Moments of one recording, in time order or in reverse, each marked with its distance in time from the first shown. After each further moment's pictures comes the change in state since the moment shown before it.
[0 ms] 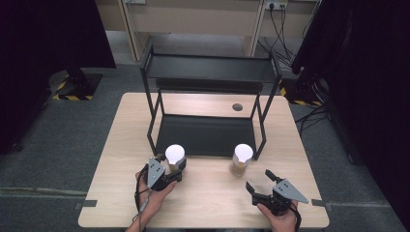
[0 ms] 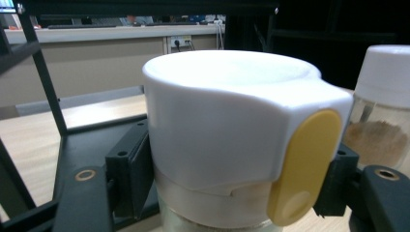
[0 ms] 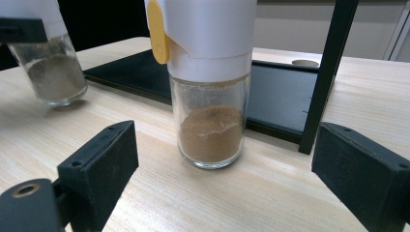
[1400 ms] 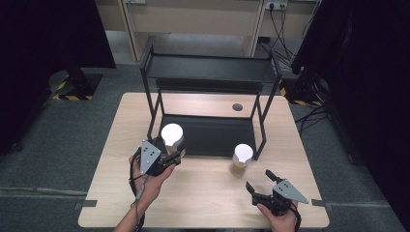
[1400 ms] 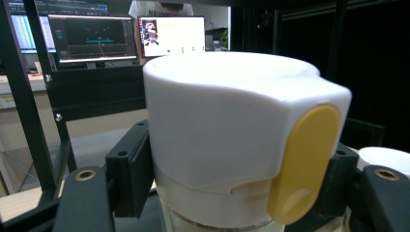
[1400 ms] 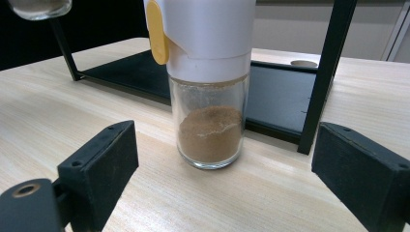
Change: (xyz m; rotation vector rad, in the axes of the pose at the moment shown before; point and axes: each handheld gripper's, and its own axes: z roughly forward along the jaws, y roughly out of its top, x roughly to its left) left arm 0.000 0.067 0.001 -0.121 0.029 0.029; right arm 0.001 0.000 0.000 -0.002 -0.003 -0.002
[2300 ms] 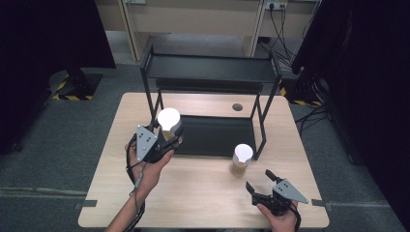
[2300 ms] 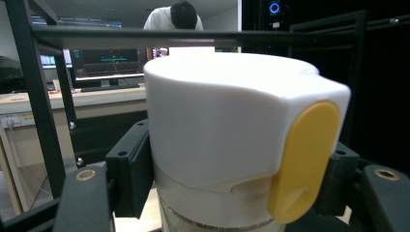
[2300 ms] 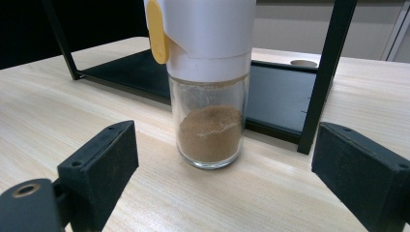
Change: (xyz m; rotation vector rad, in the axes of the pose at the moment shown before) left arm 0.003 0.034 0.013 -0.053 0.042 0.005; right arm 0.001 0.000 0.000 0.003 -0.003 -0.002
